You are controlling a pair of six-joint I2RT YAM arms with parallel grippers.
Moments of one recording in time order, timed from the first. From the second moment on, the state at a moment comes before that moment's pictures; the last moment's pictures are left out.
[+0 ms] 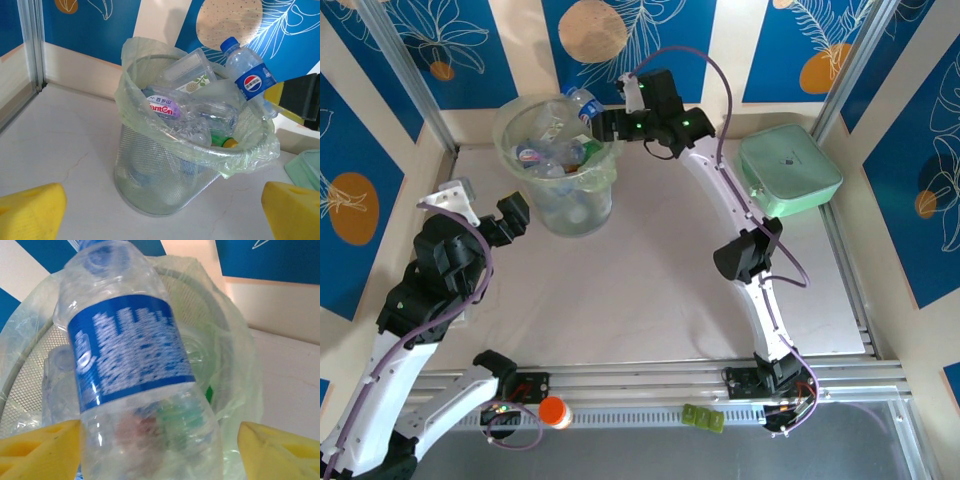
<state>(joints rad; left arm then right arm) -0.47 0.74 1.15 -0.69 -0.43 -0.46 0.54 2.32 2.70 -0.91 -0.31 0.30</state>
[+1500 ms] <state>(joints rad) -0.36 1.63 1.82 -0.58 -0.11 -0.39 0.50 1.65 1.83 -0.67 -0.29 0.34</state>
